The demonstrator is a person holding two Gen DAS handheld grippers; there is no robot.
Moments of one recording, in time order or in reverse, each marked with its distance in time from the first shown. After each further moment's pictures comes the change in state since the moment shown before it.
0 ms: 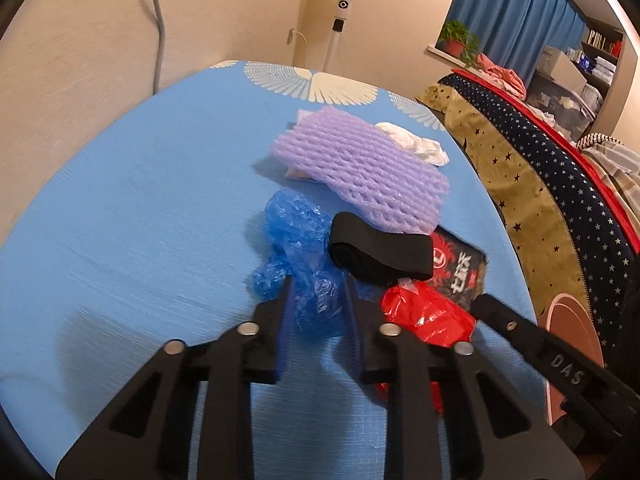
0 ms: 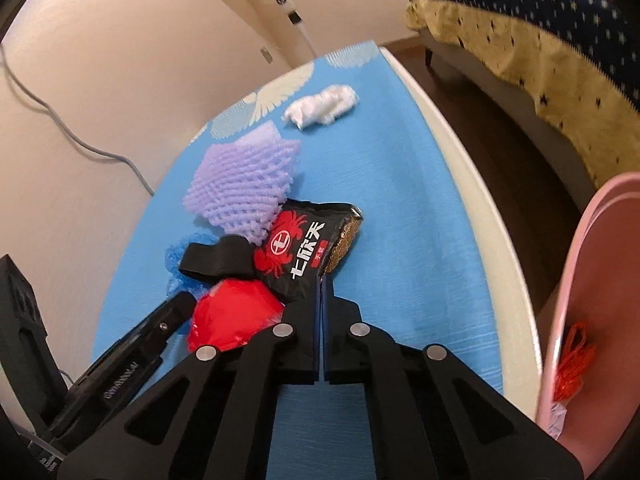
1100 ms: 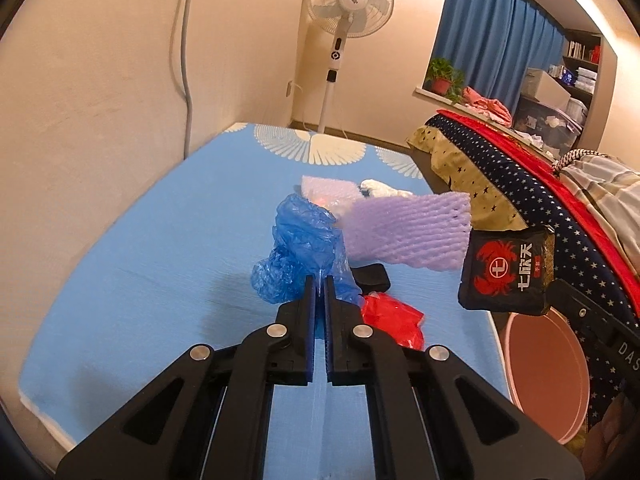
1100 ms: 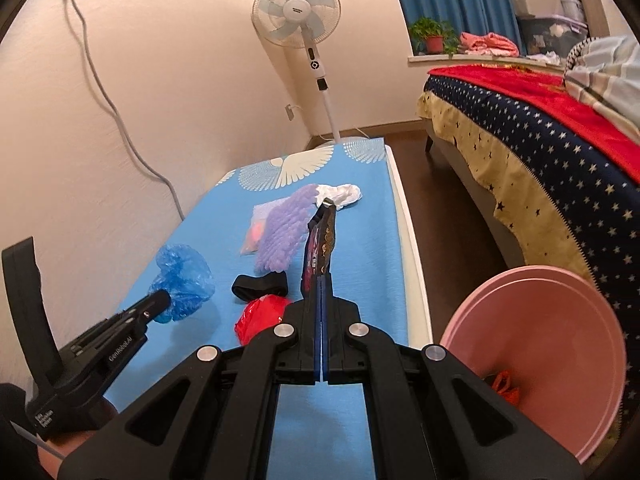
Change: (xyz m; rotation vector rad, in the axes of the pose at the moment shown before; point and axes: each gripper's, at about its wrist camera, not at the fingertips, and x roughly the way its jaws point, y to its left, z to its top) left arm -0.097 0.000 -0.003 0.045 -0.169 0.011; right arm -0.131 0.030 -0.007 -0.196 -0.207 -0.066
